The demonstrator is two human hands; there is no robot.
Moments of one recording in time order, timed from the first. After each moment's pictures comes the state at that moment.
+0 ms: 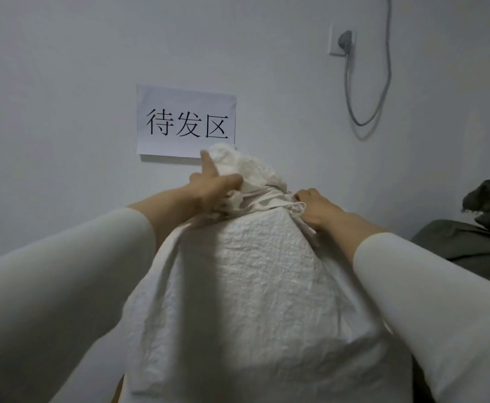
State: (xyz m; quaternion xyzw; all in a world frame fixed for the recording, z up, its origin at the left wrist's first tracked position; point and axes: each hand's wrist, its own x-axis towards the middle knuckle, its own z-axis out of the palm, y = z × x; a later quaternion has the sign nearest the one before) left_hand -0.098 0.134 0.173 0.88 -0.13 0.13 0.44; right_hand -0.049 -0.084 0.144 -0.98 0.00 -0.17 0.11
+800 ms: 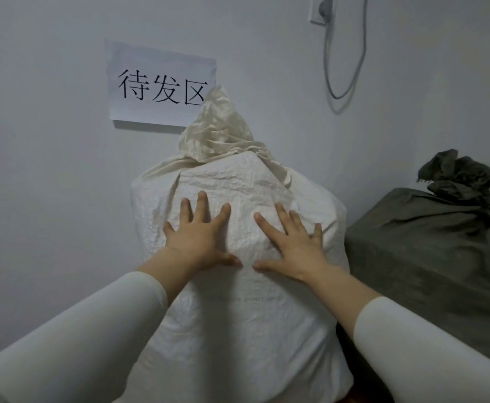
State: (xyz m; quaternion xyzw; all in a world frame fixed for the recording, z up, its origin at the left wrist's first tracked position) left_hand -0.103 0.145 0.048 0.97 -0.16 0.15 0.07; right_hand -0.139 -0.053 0.026 -0.99 -0.03 -0.17 0.01
